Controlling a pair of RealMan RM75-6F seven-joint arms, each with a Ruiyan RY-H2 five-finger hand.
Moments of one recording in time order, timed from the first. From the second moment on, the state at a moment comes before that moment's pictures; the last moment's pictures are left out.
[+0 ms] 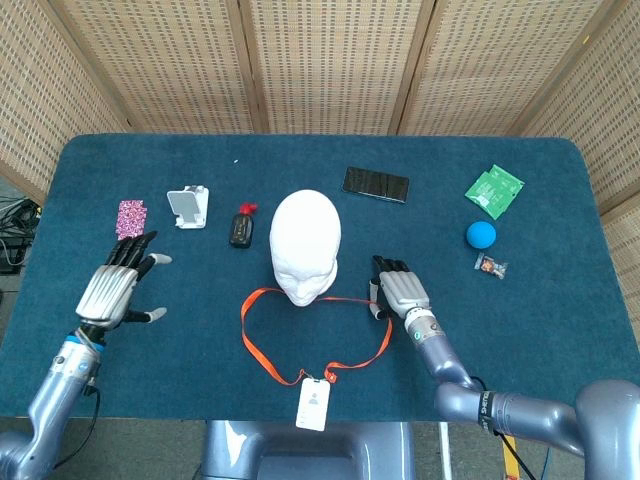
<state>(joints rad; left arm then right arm) -0.42 -1.30 -0.16 -1.59 1.39 1.13 0.08 0.83 -1.63 0.18 -1.42 -0.65 0.86 -0.40</state>
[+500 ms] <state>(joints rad) -0.64 -1.56 -0.23 -1.43 1.14 0.93 0.31 0.82 -1.62 0.18 -1.43 -0.67 0.85 -0.36</state>
